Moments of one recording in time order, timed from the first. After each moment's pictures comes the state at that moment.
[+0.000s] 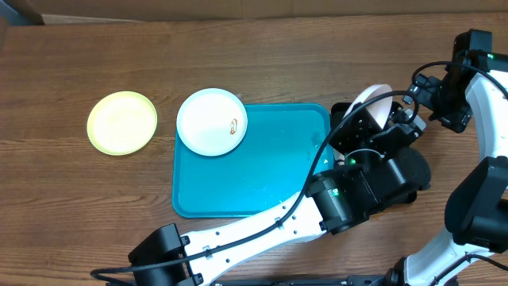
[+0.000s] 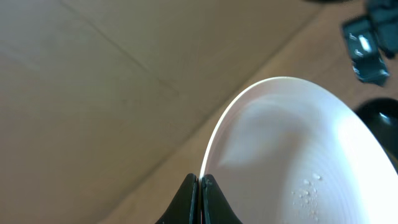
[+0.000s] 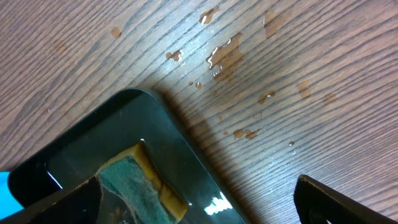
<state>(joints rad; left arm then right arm) -1.19 1.80 1.56 -0.26 -1.02 0.28 -0.24 1.90 1.63 -1.12 -0.02 0.36</state>
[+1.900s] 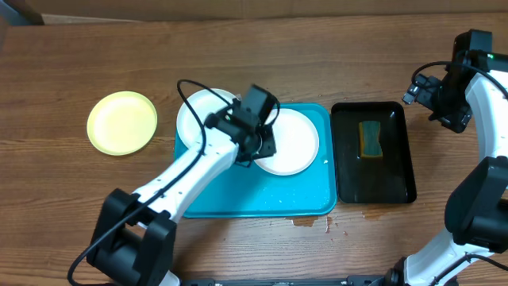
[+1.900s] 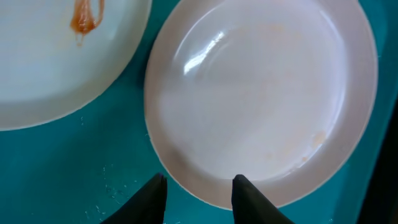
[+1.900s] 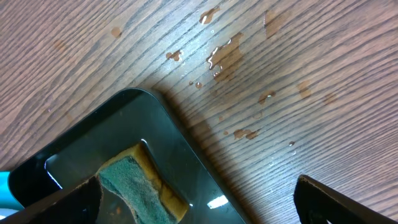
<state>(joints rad) -0.56 1.73 1.22 -0.72 0.01 -0.75 -0.24 1.90 1.63 -1.12 -0.02 0.36</state>
